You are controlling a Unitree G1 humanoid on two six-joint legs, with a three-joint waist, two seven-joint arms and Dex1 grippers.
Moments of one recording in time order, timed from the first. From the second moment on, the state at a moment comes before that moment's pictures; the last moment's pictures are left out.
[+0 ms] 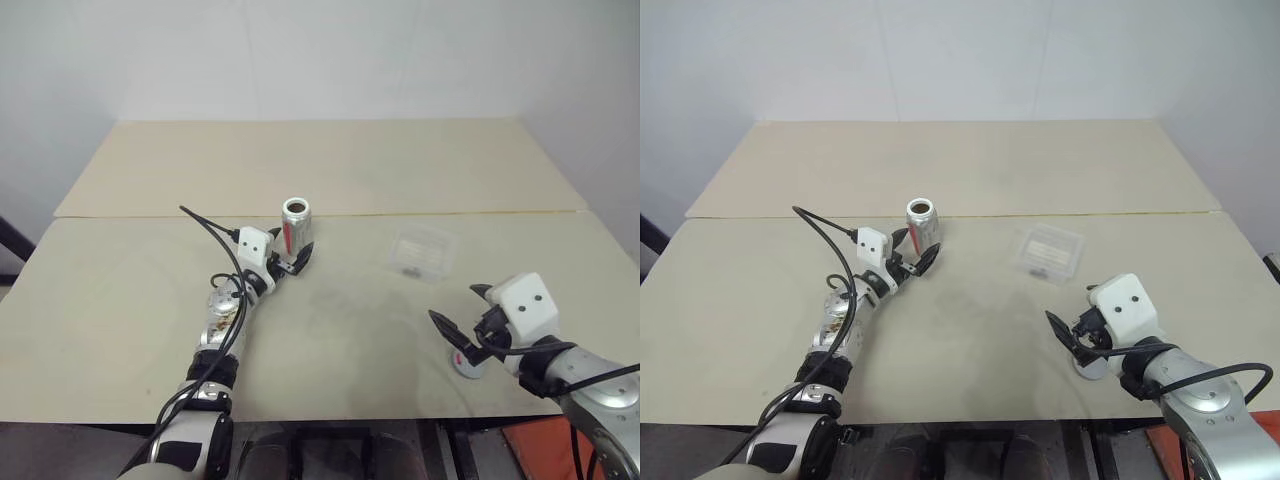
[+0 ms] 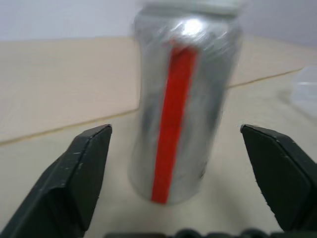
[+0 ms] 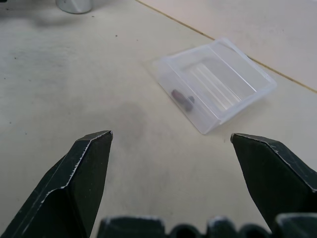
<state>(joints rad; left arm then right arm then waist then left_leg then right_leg) -0.50 0.13 0.08 0.50 -0.15 -0.16 -0.56 0.17 -0.68 -0.28 -0.88 0.40 0.87 0.39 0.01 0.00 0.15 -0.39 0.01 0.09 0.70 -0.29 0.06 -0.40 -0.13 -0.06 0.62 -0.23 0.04</state>
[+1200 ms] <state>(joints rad) -0.09 0.61 0.09 -0.34 -0.46 0.22 -0.90 0.28 -0.92 -0.58 -0.58 0.55 0.57 0.99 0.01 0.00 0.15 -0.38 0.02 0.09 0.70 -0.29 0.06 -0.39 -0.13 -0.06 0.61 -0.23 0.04</state>
